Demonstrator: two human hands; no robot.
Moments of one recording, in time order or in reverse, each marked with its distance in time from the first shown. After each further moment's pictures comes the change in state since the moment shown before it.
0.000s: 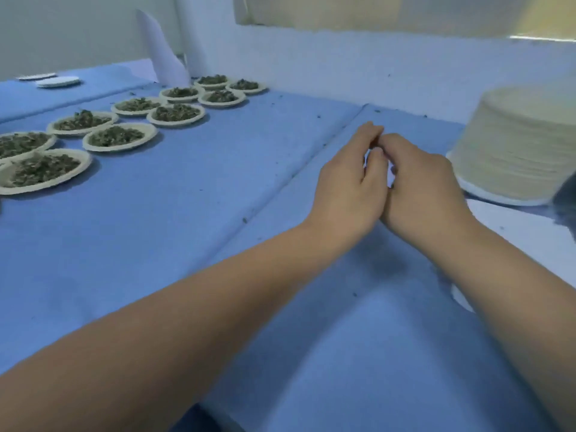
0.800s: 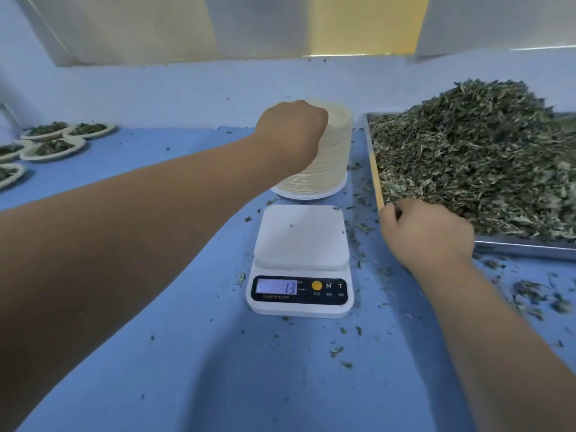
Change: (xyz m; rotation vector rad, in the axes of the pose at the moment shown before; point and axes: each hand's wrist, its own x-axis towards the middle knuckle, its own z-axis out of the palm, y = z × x) left_hand 0.098 0.110 0.198 1.177 -0.401 0.598; right_hand -0.111 0.226 -0.135 -0.651 0.092 0.657
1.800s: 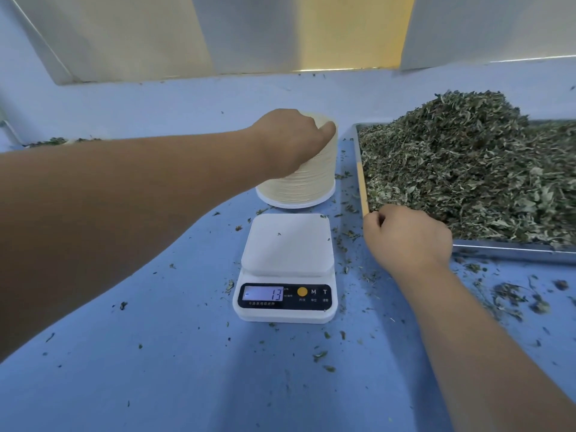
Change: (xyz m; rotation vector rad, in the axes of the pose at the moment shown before) left_hand 0.014 0.001 -0.010 0.390 -0.038 0.342; right_hand -0.001 0.003 0.003 0.083 0.052 -0.020
